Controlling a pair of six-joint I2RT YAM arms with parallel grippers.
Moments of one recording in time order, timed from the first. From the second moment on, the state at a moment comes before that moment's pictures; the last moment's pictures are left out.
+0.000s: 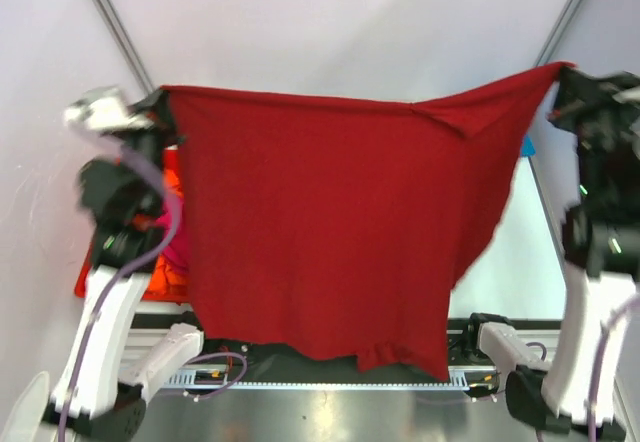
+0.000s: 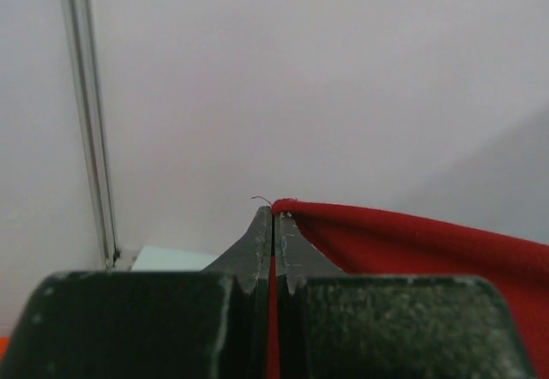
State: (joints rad) left arm -0.25 0.82 1.26 -0.02 -0.28 -0.06; right arm -0.13 0.96 1.72 -0.44 -0.02 0.37
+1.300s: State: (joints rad) left arm -0.17 2.26 1.74 0.19 -0.32 -0.02; right arm -0.06 2.01 1.60 -0.02 -0.01 0.40
